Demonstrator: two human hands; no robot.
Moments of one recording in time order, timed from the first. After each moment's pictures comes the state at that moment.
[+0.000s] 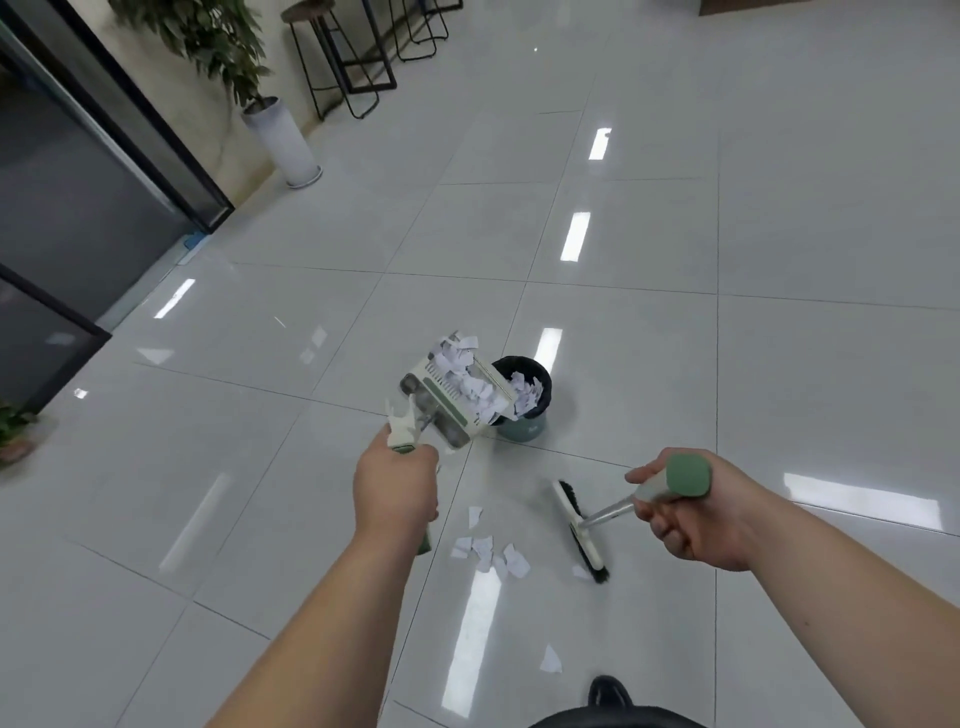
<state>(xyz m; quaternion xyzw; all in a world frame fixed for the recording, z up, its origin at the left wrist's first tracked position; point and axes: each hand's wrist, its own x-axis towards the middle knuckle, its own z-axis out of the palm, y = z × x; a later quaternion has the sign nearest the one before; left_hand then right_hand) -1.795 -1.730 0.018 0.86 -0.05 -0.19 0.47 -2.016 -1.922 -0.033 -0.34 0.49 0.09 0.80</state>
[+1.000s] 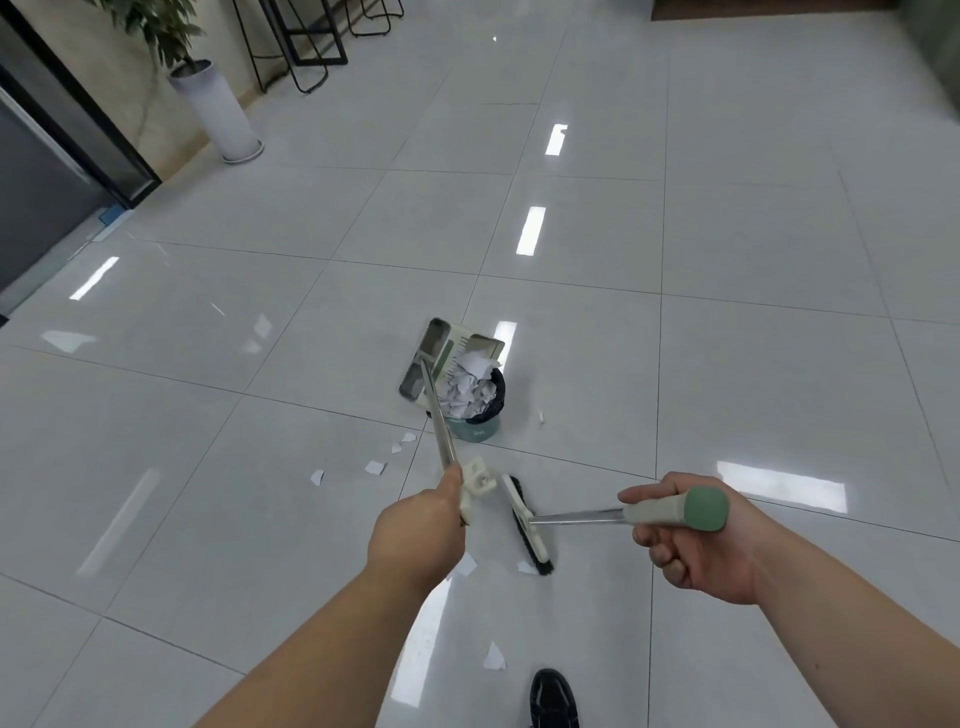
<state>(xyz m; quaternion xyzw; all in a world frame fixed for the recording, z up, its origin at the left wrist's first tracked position) -1.833 -1.764 -0.069 0.88 -0.43 -0.18 -0.06 -2.071 -1.949 -0.040 -0.30 0.51 0.06 0.80</state>
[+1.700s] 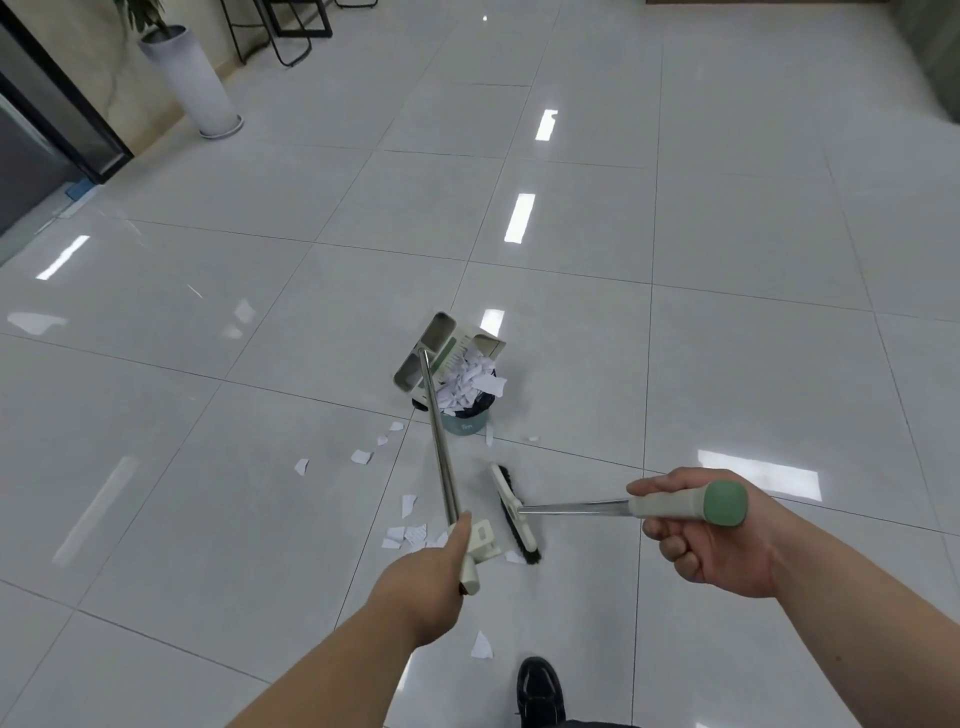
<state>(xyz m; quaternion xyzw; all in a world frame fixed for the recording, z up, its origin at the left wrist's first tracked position) -1.848 -1.727 -0.116 0.81 -0.46 -0.34 -0.09 -2.074 -1.957 -0.041 -0.31 0.51 0.06 0.80</state>
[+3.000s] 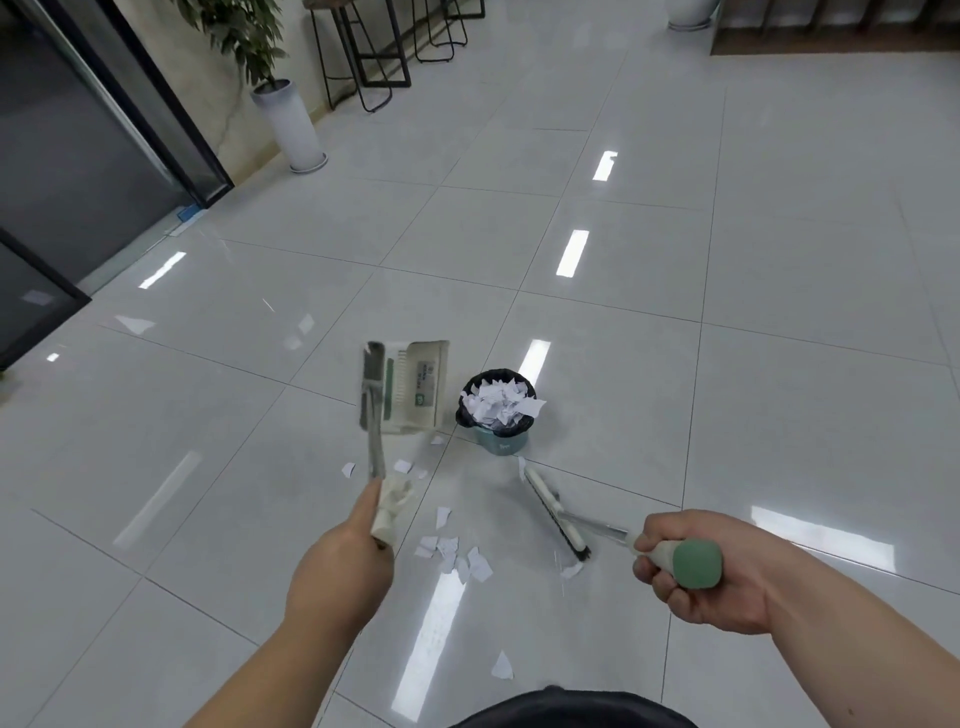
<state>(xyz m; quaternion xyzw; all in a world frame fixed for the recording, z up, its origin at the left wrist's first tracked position) -1.825 -1.657 -0.029 0.95 -0.24 -0.15 0.13 -2.064 -1.915 -0.009 -0.33 0.51 0.15 0.78</state>
